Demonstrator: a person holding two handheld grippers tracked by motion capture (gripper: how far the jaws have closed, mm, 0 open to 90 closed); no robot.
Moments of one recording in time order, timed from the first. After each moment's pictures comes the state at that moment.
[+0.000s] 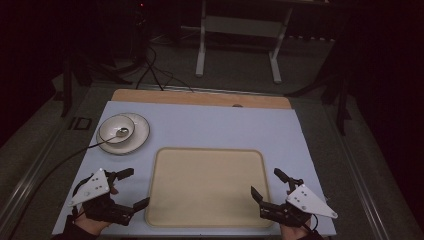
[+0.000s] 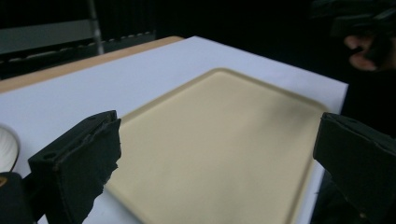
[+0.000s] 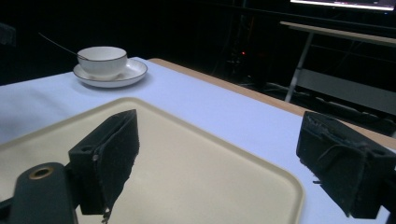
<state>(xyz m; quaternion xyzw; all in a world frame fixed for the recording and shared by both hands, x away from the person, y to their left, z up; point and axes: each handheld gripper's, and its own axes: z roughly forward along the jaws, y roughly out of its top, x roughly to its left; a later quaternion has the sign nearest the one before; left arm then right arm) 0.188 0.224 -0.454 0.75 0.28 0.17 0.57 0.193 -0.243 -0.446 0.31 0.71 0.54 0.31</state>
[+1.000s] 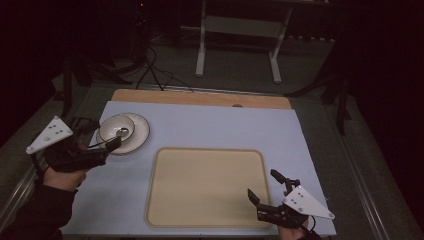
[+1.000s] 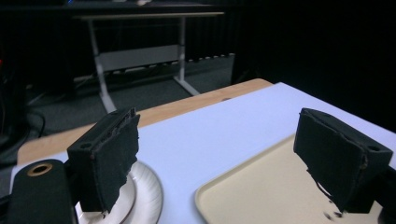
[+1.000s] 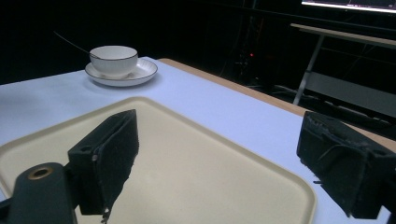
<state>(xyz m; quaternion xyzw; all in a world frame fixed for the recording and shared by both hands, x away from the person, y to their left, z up) 0.245 0.288 -0.377 0.67 0.42 0.28 0.54 0.191 -0.237 -0.447 0.30 0.72 0.54 0.31</state>
